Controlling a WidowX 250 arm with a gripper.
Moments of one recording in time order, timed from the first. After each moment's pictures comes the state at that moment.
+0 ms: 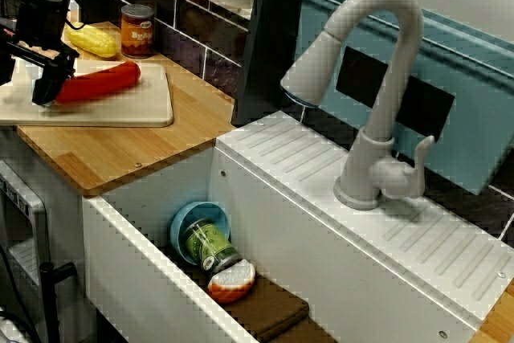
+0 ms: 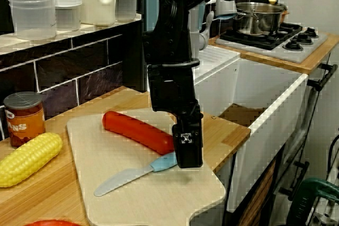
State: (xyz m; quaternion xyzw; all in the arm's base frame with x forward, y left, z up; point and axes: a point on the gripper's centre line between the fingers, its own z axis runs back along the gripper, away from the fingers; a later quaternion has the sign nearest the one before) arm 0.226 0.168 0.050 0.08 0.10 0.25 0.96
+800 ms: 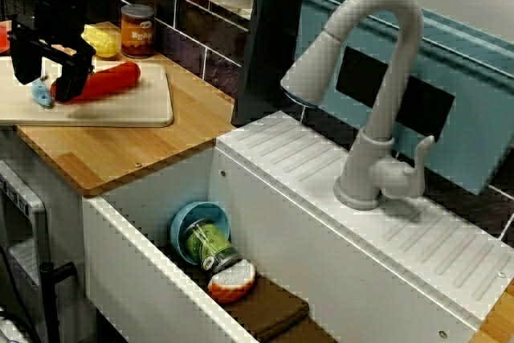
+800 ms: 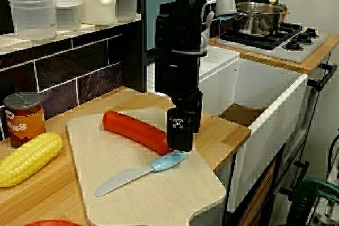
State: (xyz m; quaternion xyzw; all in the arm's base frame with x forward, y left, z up) arm 0.245 0.150 0.058 0.06 0.01 0.18 0.98
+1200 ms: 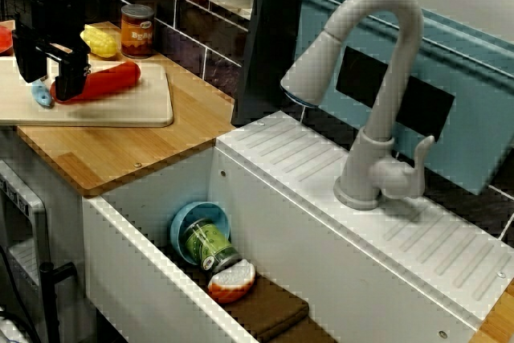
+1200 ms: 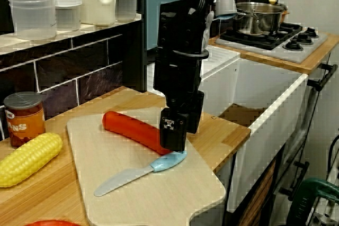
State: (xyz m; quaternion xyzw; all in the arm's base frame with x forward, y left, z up) arm 0.250 0.153 0.057 0.05 -0.03 0.11 0.99
